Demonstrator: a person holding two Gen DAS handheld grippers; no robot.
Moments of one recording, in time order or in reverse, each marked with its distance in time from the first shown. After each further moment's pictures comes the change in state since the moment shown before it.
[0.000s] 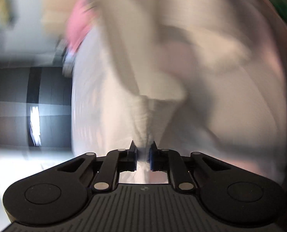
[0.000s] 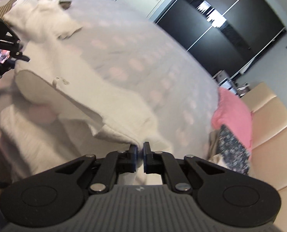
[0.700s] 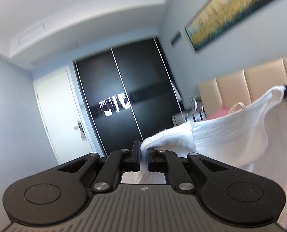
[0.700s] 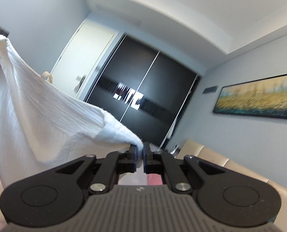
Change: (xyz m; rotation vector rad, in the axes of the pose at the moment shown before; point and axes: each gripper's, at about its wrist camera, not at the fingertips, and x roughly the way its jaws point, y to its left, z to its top) left arm -0.236 0.295 0.043 -0.999 -0.484 0.388; right arm -0.169 -0.160 0.082 0.302 -0.573 -0.416
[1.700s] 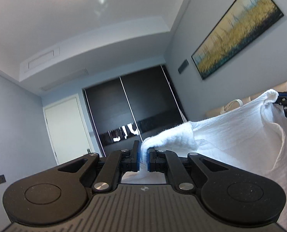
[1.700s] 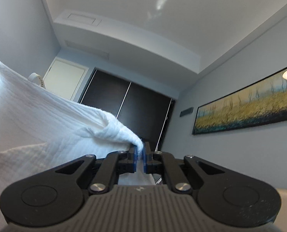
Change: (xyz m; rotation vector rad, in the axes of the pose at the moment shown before) left arm 0.024 0.000 0.037 0.029 -0.045 0.026; right arm 0.057 -0.007 0.012 0.115 -0.095 -0.095
